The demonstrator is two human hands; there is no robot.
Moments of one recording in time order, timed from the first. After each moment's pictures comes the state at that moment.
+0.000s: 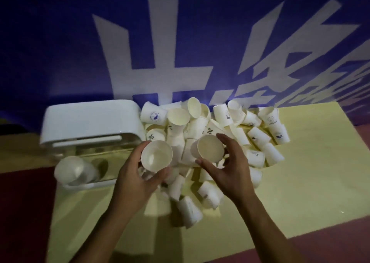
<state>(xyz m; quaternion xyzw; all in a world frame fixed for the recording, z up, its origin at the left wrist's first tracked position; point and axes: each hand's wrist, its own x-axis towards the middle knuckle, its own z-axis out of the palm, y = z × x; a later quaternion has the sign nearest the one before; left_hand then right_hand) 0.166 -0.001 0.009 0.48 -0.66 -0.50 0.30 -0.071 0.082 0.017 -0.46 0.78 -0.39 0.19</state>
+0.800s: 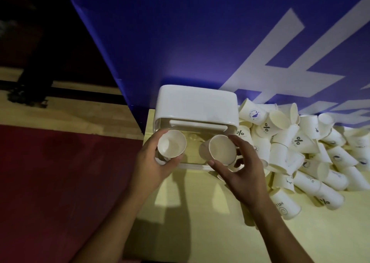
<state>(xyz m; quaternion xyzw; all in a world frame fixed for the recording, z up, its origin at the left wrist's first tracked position) 0.391 -0.060 -0.035 0.55 -0.64 -0.40 0.36 0.154 0.003 0.009 -0.54 0.70 -0.39 0.25</state>
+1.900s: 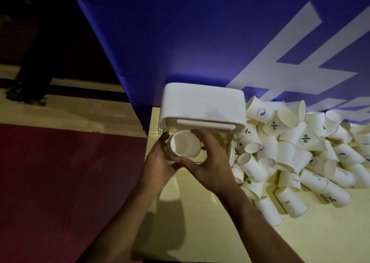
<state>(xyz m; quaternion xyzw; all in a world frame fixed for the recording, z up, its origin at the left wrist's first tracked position) 0.391 -0.071 -0.073 0.62 -0.62 -0.42 0.21 0.226 -0.040 -0.014 -0.60 0.65 -0.35 0.29</state>
